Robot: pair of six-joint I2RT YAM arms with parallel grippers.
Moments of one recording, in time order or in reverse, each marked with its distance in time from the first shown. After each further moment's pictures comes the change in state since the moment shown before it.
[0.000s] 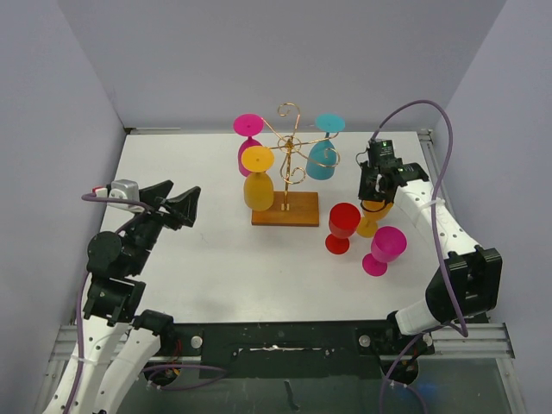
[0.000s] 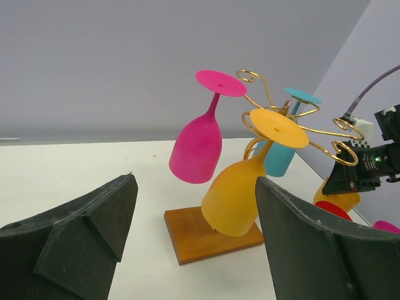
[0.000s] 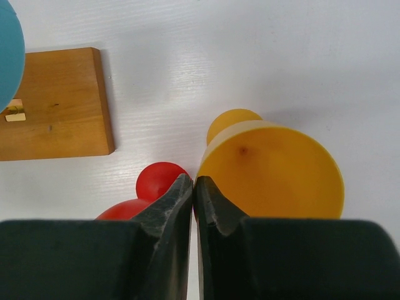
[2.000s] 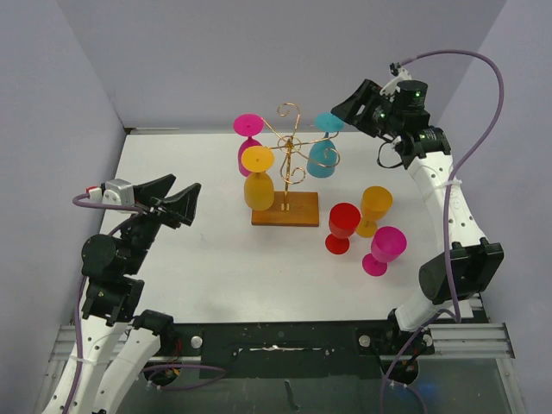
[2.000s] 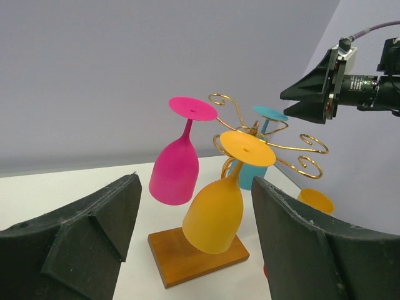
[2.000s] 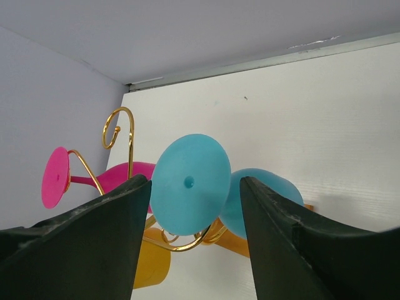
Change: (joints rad) left arm 0.000 0.009 0.023 0.083 0.064 -0.022; right arm -0.077 0.132 0.451 0.318 -0.485 0.303
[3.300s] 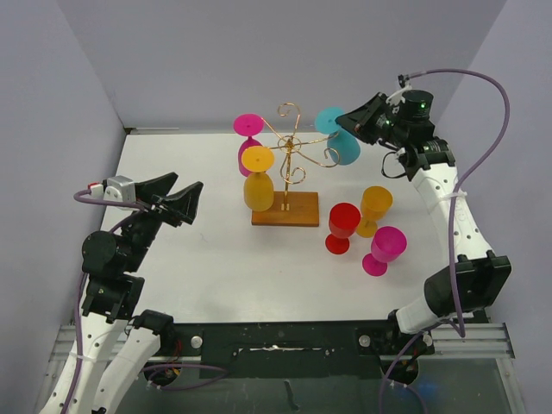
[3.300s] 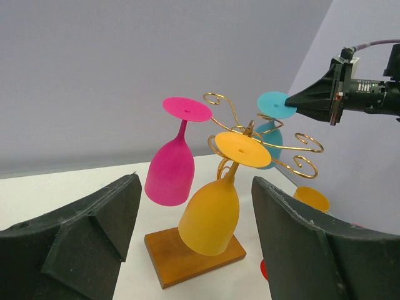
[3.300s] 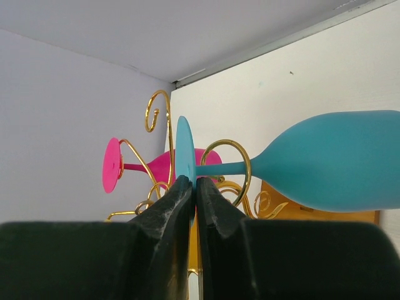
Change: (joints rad) left arm 0.000 0.023 0.018 0.002 0.022 -0.003; right arm -0.010 -0.104 -0.135 0.062 -0.065 0.252
